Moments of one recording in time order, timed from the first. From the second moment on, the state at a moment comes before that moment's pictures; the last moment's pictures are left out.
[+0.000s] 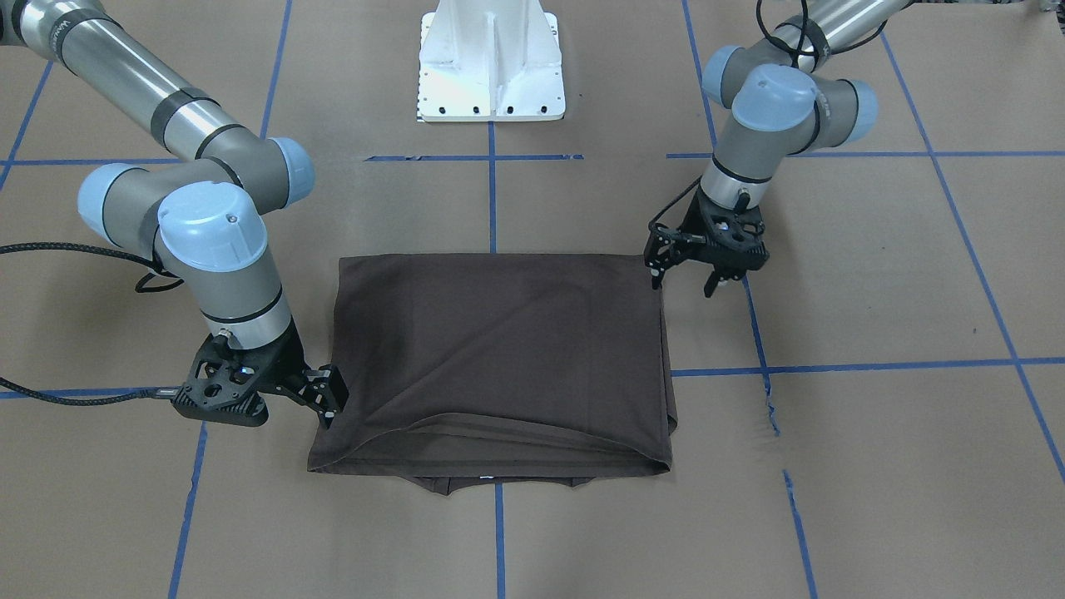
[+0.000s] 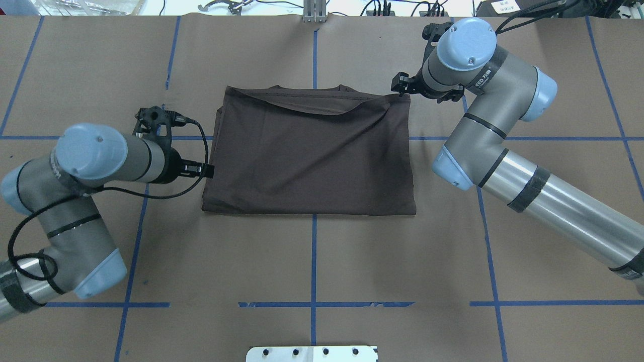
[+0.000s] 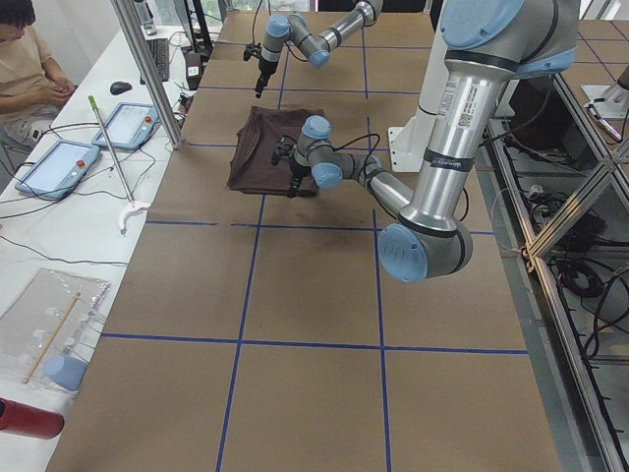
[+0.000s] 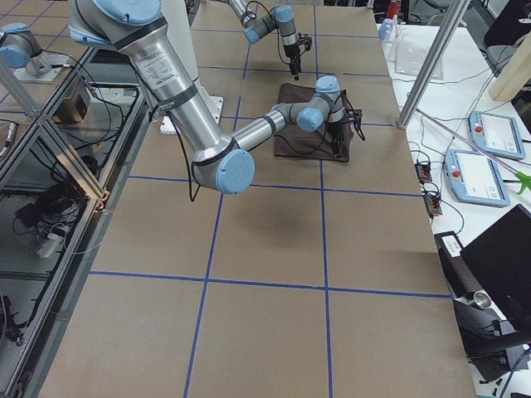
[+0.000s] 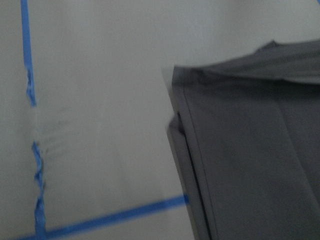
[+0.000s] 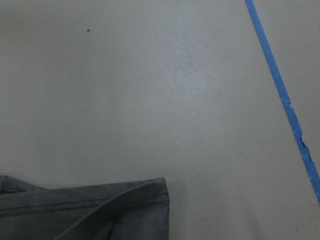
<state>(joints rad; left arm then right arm) -0.59 -1.85 -1.75 -2.09 -1.76 -1.10 0.81 -0.94 1.40 -1.26 1.79 1.19</state>
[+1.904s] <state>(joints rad) -0.81 -1.94 -1.46 -2.19 -1.71 -0.86 0.81 -0.94 1.41 -1.26 1.78 1.20</state>
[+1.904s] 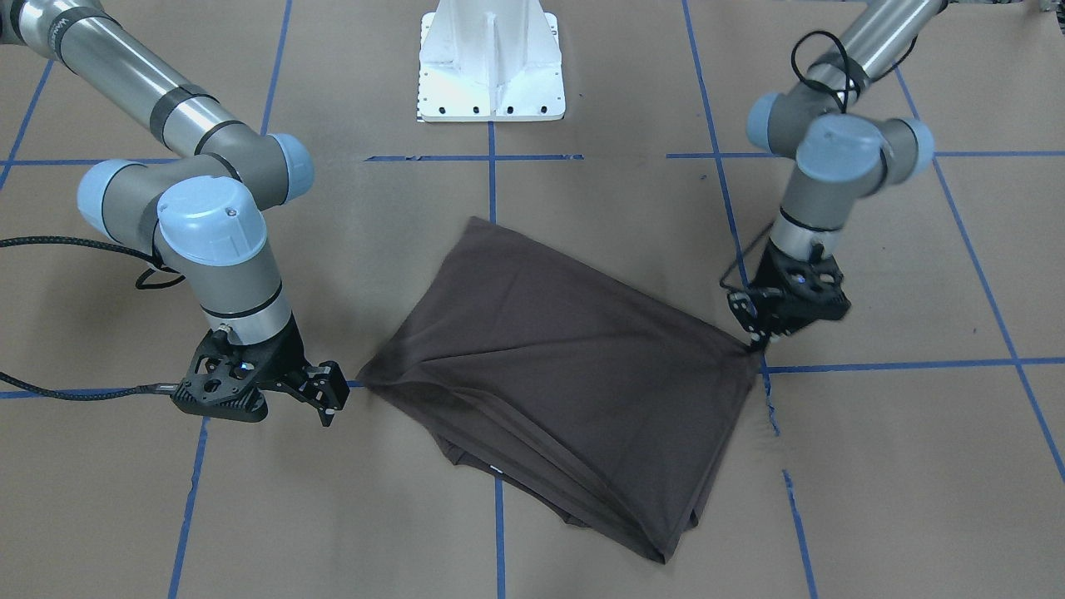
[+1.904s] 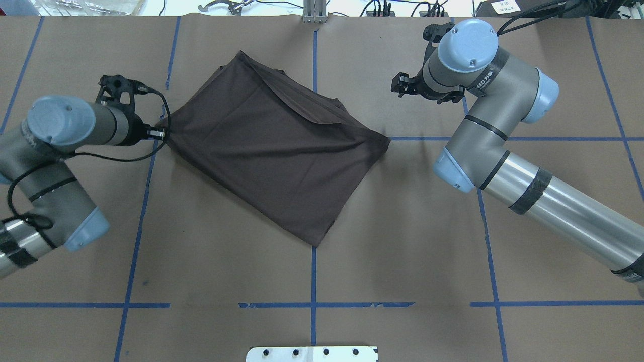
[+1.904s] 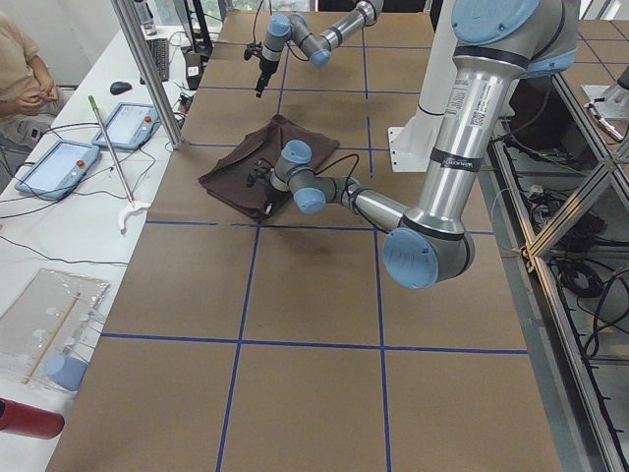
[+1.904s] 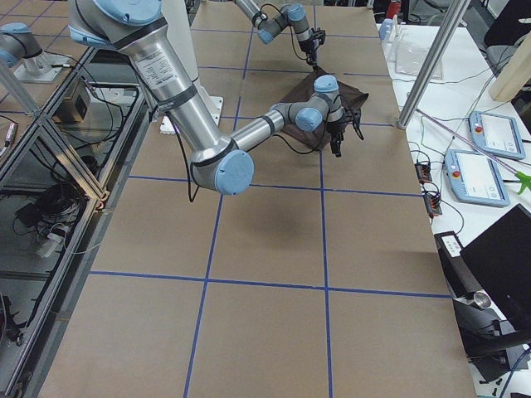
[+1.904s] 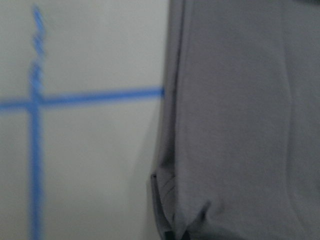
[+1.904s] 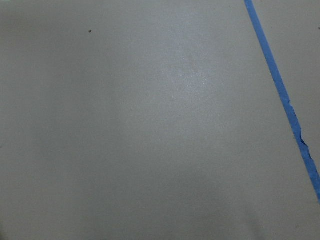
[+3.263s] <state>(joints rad) -0.95 -2.21 -1.07 -2.37 -1.77 -0.70 0.72 -0.72 1.23 -1.16 1.75 1.41</state>
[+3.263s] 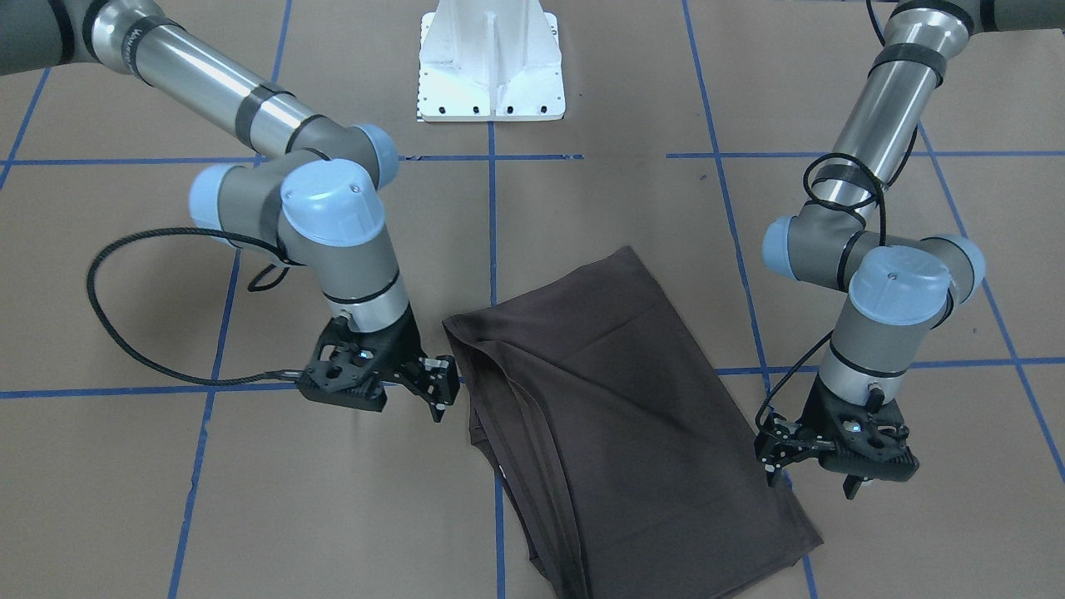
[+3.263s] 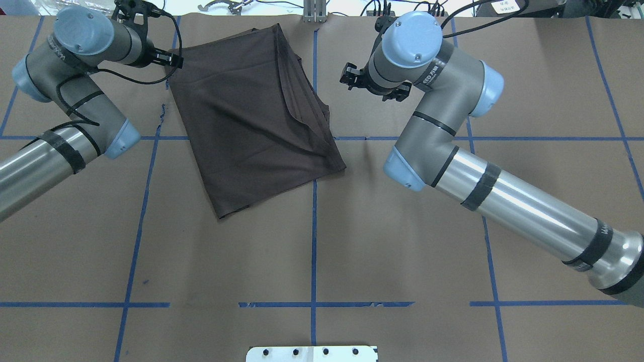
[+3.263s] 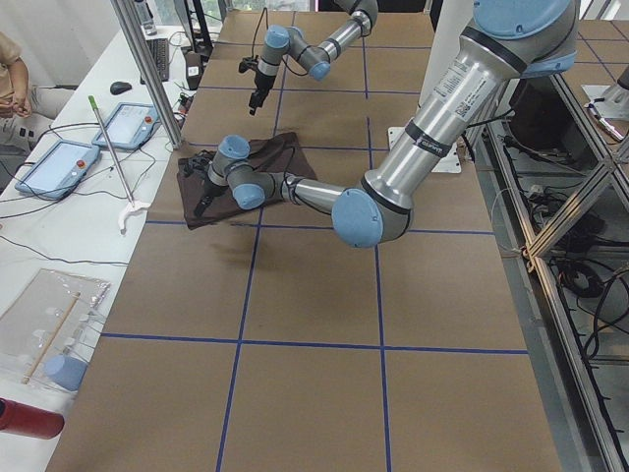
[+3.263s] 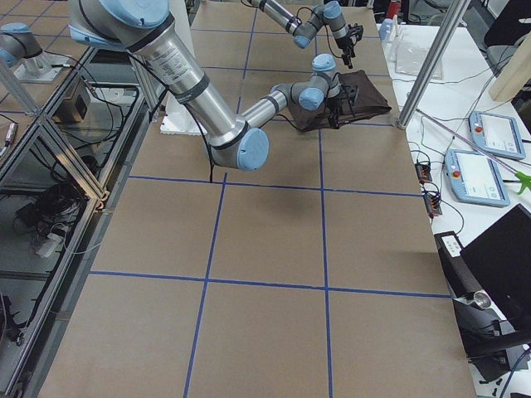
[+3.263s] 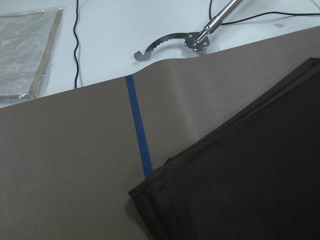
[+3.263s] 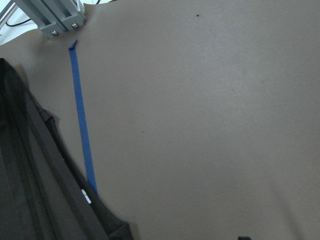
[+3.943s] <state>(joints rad) -0.95 -2.19 -1.08 -2.37 -1.77 -0.71 0.63 -0.62 1.06 -1.13 1.66 1.46</state>
